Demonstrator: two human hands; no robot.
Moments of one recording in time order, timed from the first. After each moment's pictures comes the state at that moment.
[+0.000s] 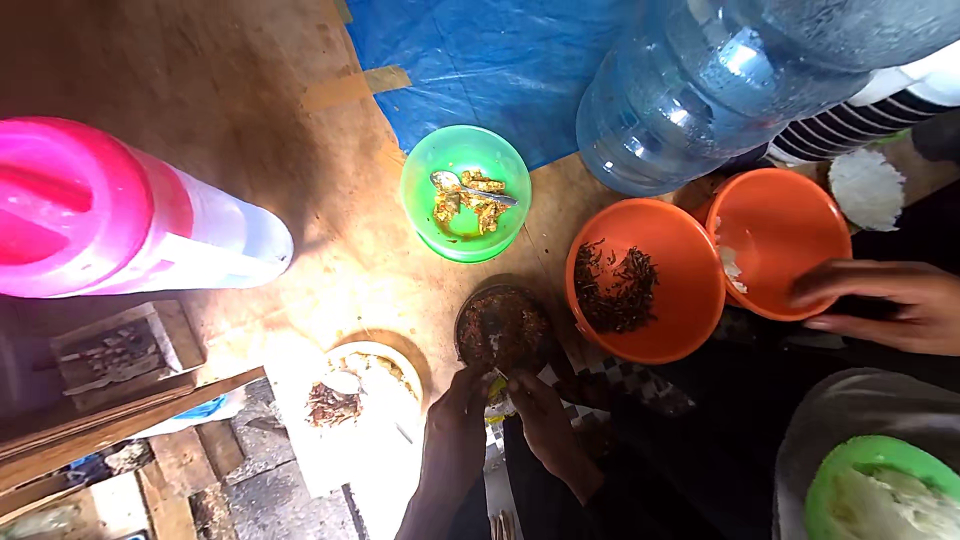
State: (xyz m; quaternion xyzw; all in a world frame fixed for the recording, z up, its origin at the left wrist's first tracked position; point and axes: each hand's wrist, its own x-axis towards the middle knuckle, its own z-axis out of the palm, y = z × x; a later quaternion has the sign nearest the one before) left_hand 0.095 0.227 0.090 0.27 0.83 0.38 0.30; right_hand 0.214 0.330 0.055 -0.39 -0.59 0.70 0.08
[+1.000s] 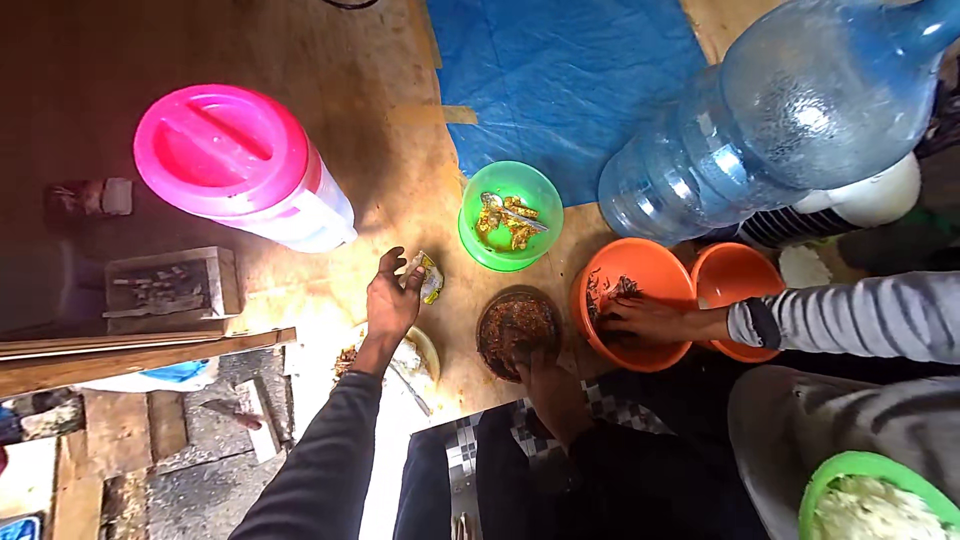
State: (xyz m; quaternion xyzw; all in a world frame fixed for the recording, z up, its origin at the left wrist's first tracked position) left_hand -0.082 0.221 0.055 0.11 0.85 0.46 0.23; right_hand 0.188 0.348 0.057 -0.34 -0.92 0.06 -0.20
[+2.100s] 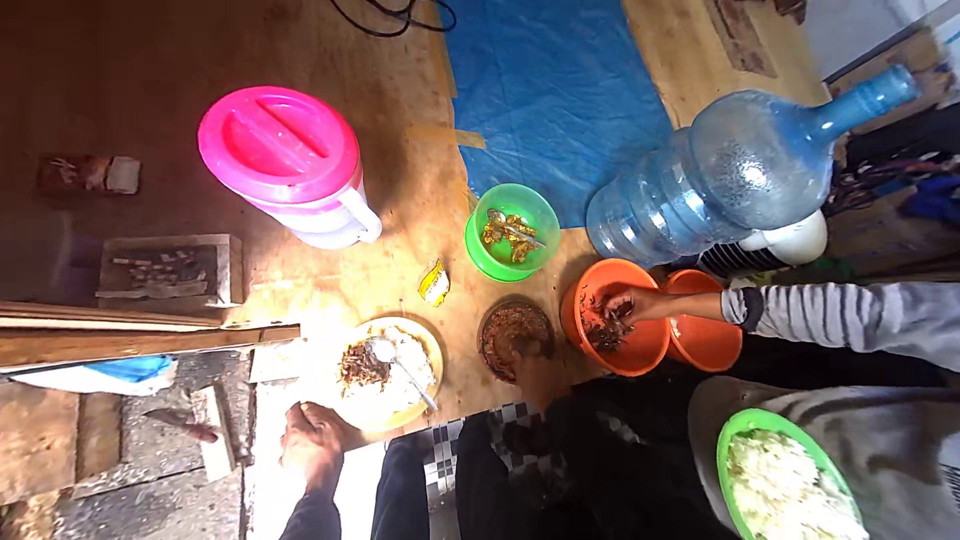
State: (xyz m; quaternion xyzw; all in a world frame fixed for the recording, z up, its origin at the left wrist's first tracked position) left_hand 0.033 0.019 -0.044 -0.19 0.93 0.27 0.14; right_hand 0.134 0.344 0.080 -0.42 -0.85 0.07 -0.32
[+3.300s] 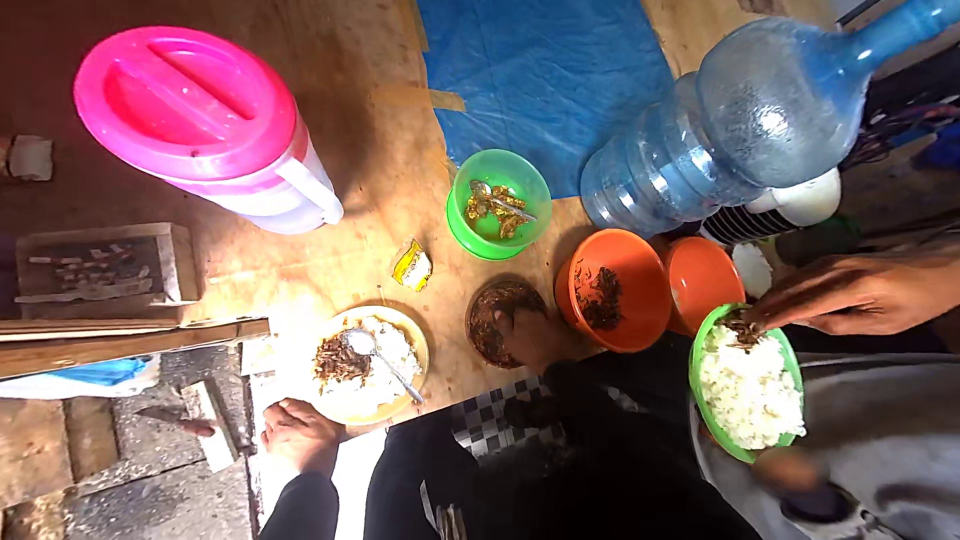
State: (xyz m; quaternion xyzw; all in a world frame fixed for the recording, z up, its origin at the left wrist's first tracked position) left_hand 0.040 0.026 -0.052 -0.16 0.96 0.18 0.11; right_hand 0.115 0.369 0.098 -0.43 -0.82 0.20 -0.32
